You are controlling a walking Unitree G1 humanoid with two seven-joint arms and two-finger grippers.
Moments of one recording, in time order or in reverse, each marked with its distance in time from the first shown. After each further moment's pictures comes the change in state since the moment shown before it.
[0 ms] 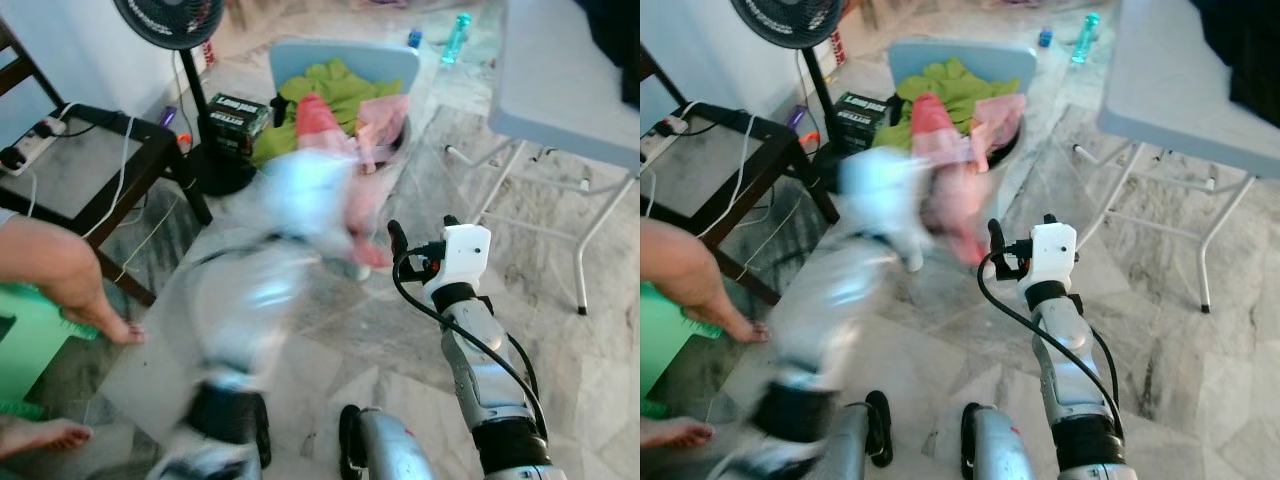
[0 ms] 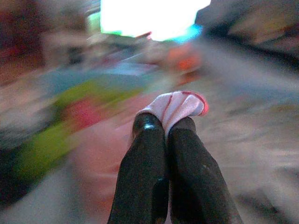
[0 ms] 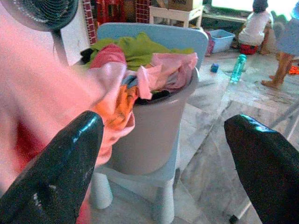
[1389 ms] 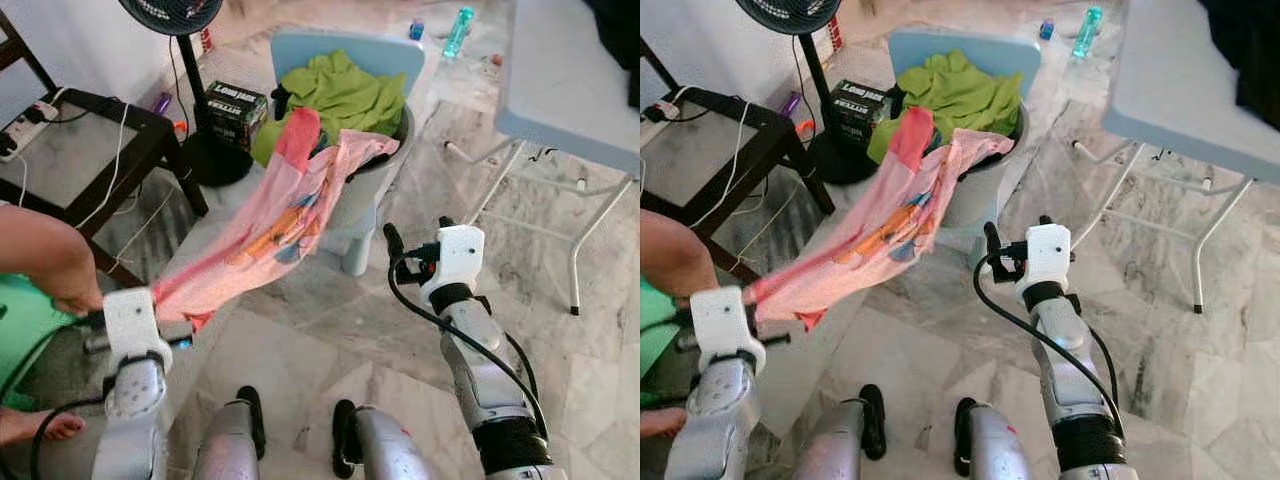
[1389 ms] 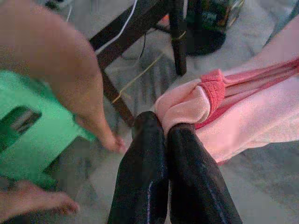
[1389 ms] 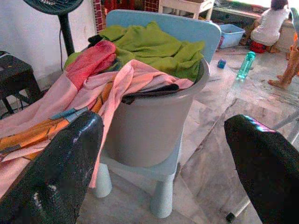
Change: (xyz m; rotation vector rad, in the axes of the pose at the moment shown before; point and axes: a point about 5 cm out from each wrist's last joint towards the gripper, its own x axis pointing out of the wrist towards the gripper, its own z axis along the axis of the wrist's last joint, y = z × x) left arm -0.119 0.105 -0.082 0.101 0.410 0.663; right arm 0.000 0.002 -0.001 -0.025 0.013 0.025
